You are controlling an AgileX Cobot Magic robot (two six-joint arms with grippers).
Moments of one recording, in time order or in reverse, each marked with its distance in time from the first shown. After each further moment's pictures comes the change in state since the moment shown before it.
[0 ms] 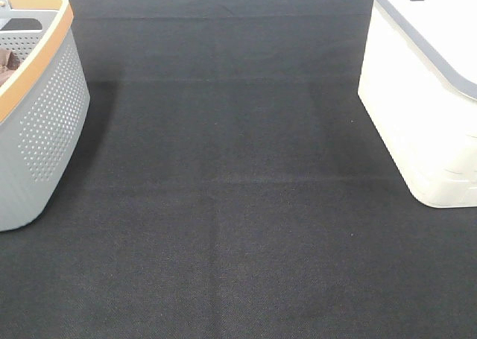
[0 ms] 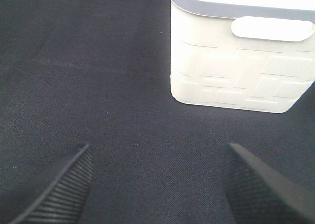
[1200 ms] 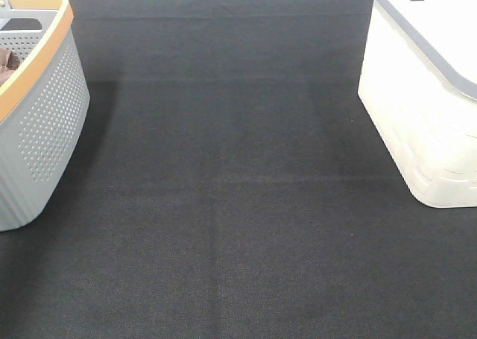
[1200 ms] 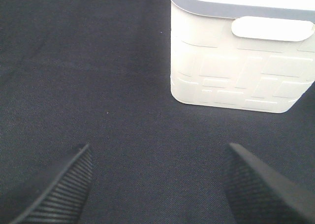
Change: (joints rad) left arm 0.007 1.223 -0.404 0.130 -0.512 -0.330; right arm 0.000 0.000 0.000 0.000 0.000 0.000
